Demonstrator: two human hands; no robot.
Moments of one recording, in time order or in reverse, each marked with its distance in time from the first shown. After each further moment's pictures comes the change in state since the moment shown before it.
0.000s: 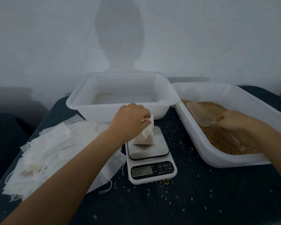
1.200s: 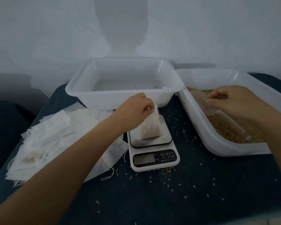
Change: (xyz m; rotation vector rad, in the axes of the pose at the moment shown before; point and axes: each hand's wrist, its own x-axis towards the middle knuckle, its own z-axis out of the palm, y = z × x) left_hand -0.002 0.001 0.004 -0.236 -0.099 -0.046; right_hand -0.051 -0.038 -0.008 0.308 0.286 -0.383
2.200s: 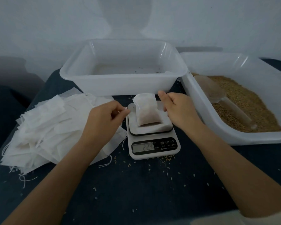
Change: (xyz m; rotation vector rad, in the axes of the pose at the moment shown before) left_hand -0.078 -0.021 0.019 -0.184 0.361 -0.319; right_hand -0.008 -0.074 0.126 0.346 0.139 -0.122
